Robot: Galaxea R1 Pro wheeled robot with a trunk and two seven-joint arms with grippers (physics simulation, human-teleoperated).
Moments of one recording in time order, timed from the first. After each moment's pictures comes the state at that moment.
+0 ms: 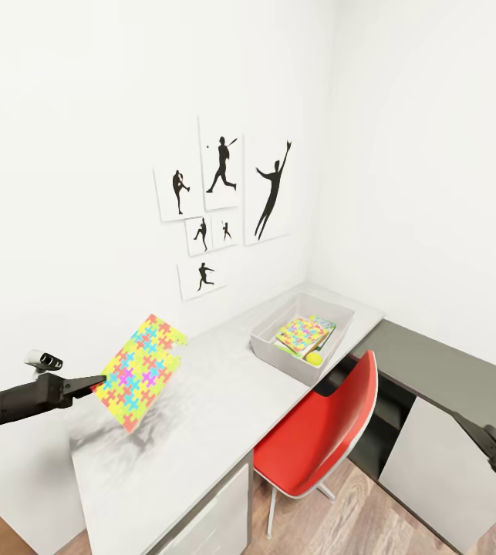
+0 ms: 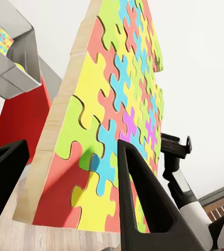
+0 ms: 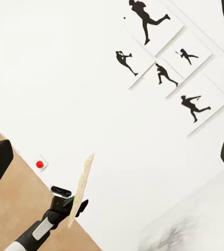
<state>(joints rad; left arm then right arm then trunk) -0.53 0.54 0.15 -1.03 0.44 0.98 -1.57 0.04 -0.24 -0.68 -1.54 -0.87 0.74 1.30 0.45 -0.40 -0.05</state>
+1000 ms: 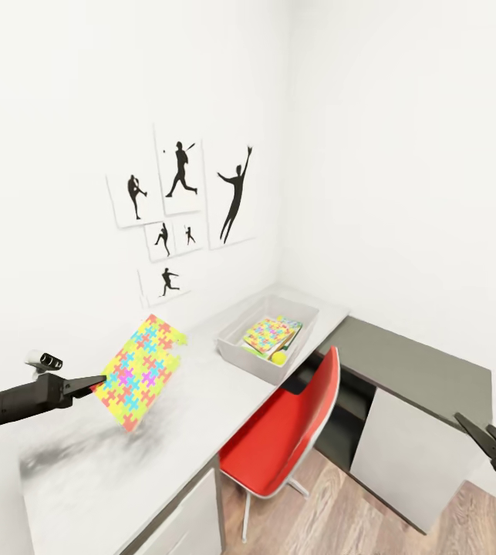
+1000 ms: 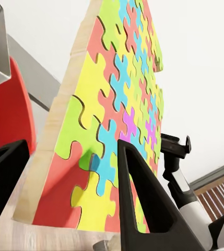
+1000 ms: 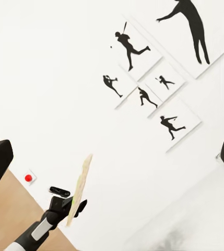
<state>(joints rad) -0.53 0.54 0.15 -1.03 0.44 0.98 -1.57 0.04 -0.25 -0.69 -1.53 -0.87 0.75 1.30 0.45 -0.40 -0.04</state>
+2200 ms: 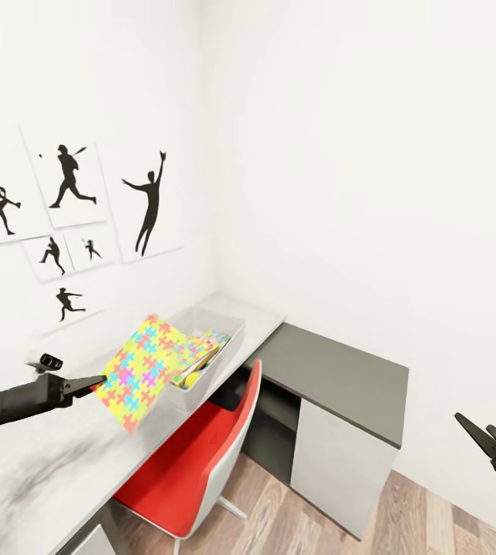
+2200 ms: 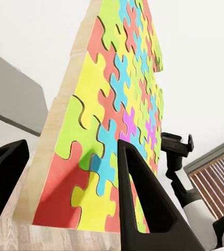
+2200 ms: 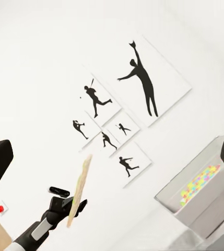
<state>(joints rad) -0.53 0.54 0.15 -1.03 0.44 0.96 -1.57 0.04 -0.25 -0.69 -1.53 -0.87 0.75 1.30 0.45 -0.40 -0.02</state>
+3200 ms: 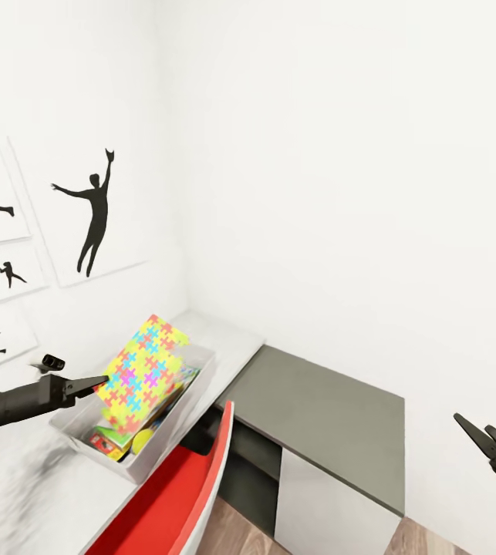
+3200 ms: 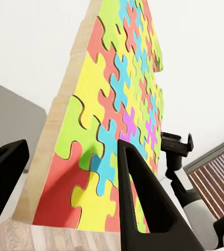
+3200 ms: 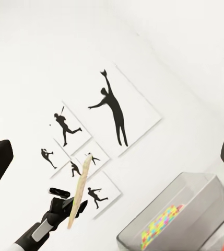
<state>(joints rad) -0.53 0.53 0.15 -1.02 0.43 0.95 -1.57 0.04 -0.24 -0.69 -1.53 -0.87 0.74 1.30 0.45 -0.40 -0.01</state>
